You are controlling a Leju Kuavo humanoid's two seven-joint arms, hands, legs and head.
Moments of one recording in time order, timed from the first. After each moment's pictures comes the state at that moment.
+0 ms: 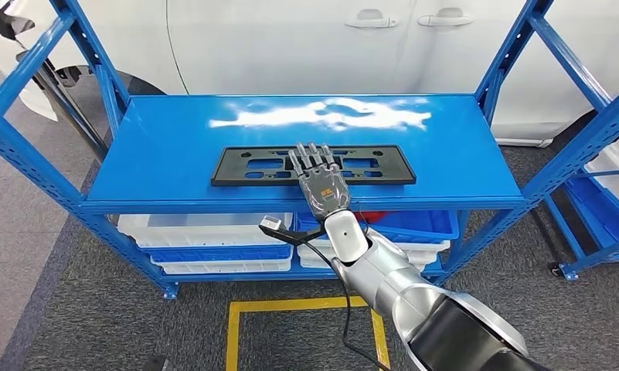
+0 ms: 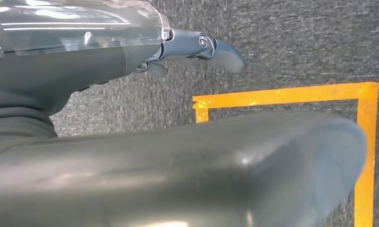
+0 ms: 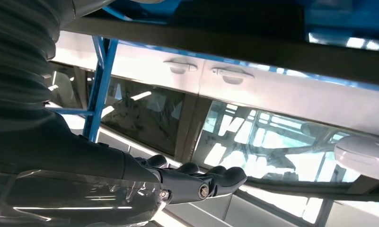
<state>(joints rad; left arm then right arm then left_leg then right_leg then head) -0.10 -0.02 0.11 -0.22 -0.05 0.07 -0.26 -0.90 0.24 0.81 -0.29 1.57 -0.63 0.32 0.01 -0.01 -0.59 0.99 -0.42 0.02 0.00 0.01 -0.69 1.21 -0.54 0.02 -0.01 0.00</state>
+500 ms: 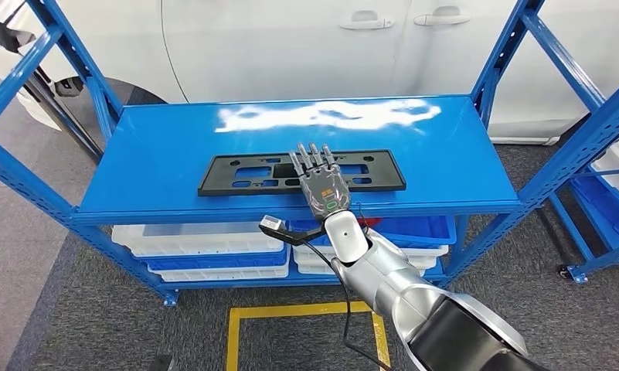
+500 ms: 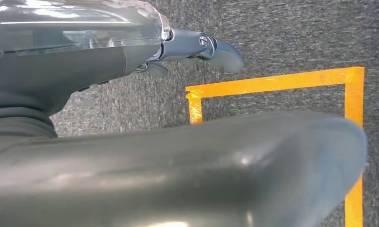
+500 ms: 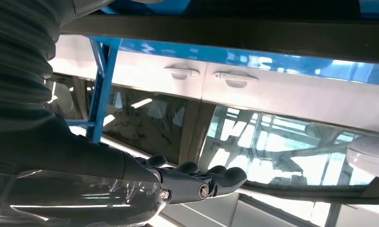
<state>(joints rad) -0.11 -0.02 0.12 -0.22 -0.06 0.07 -0.26 -0.90 0.24 0.80 -0.29 1.57 -0.63 0.32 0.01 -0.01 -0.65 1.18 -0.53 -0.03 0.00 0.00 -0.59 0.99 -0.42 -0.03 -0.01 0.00</state>
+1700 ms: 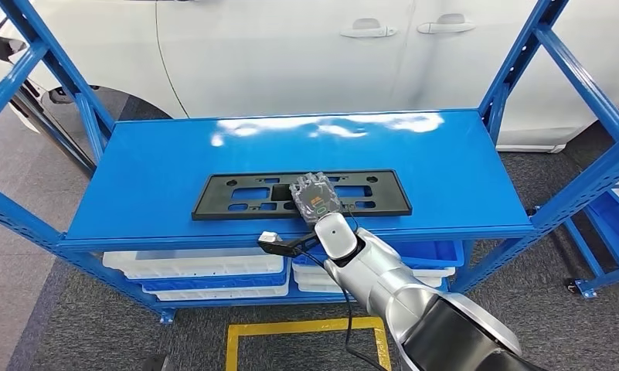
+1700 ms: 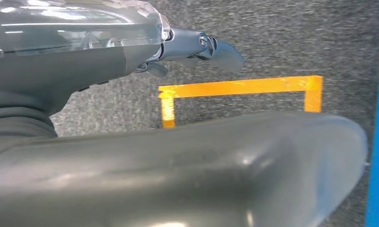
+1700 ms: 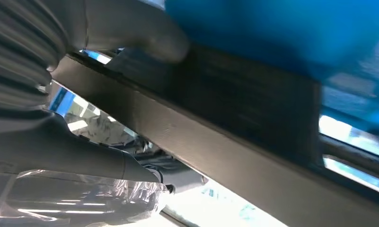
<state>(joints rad) -0.11 -0.02 0.16 -0.22 -0.06 0.06 -0.29 -0.91 0.28 0.82 -0.28 1.54 -0.34 0.23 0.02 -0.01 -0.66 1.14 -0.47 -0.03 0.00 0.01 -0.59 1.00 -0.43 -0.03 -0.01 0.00</state>
